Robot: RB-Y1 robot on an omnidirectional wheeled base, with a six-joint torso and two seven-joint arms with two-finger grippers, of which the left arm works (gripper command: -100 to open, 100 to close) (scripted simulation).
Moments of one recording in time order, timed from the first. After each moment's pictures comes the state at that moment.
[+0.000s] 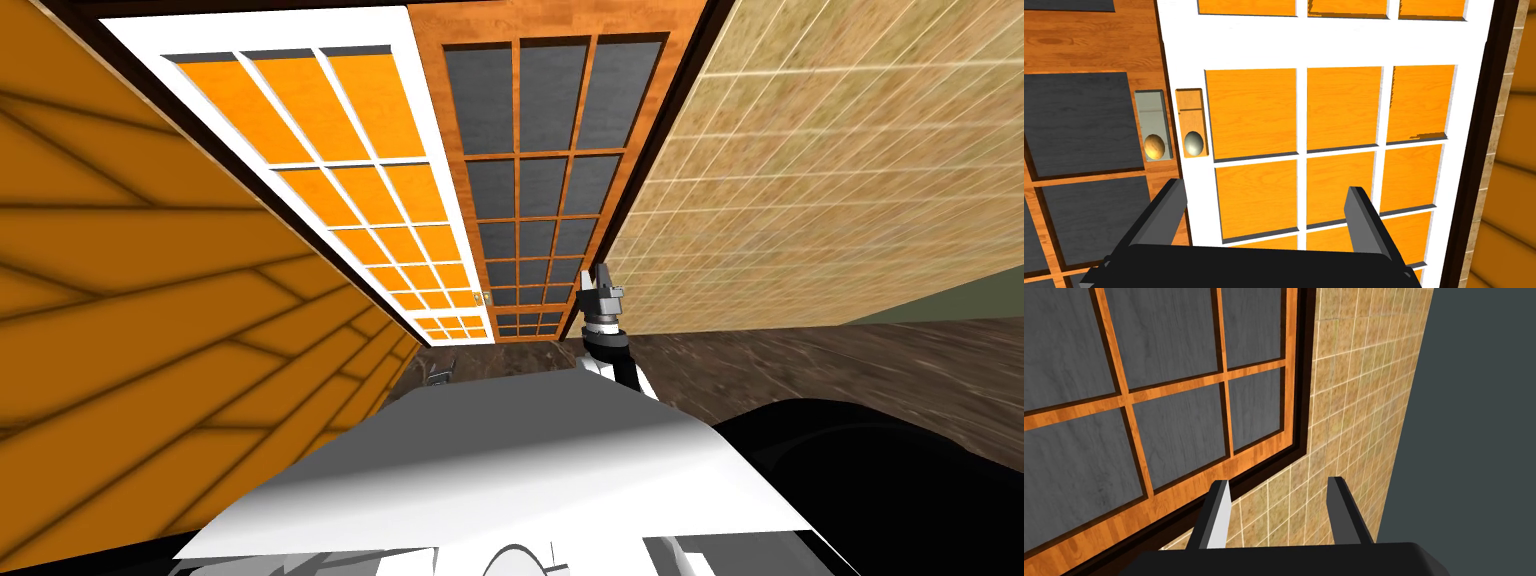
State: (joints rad) arm 0.10 0.13 0.30 -0.61 -0.23 -0.81 -1.37
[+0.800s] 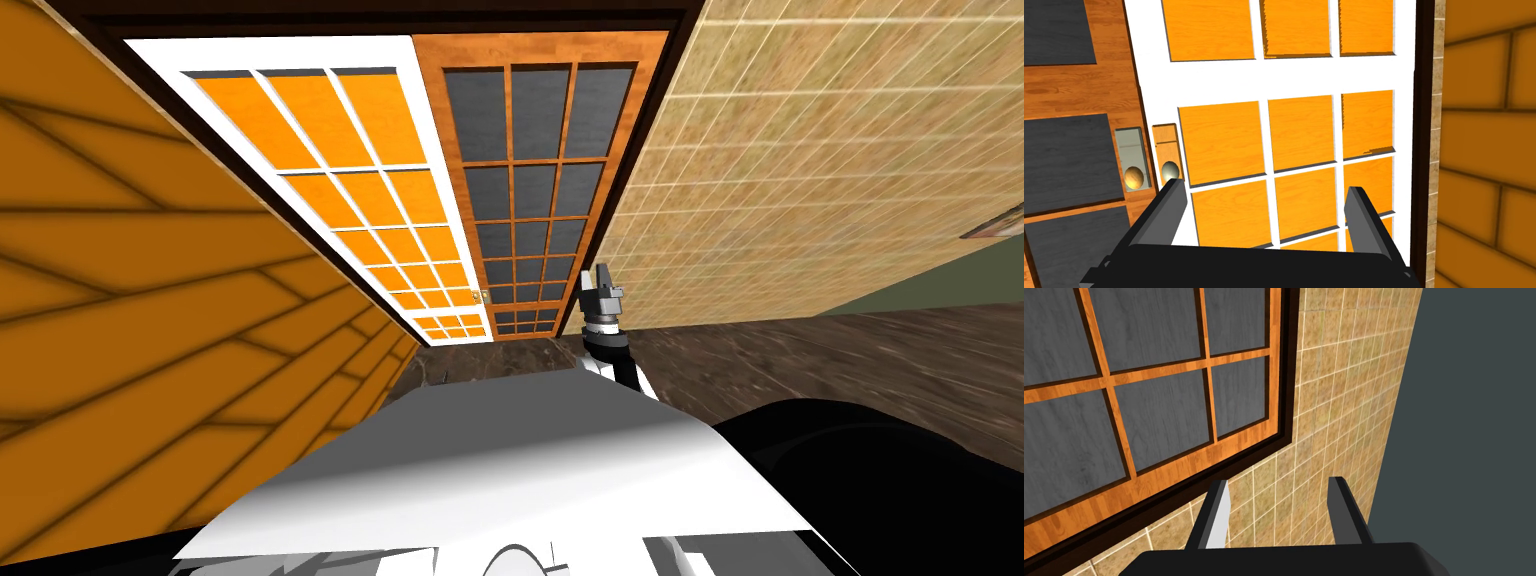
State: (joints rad) arm 0.14 0.12 0.45 -0.53 -0.28 -0.81 -1.40
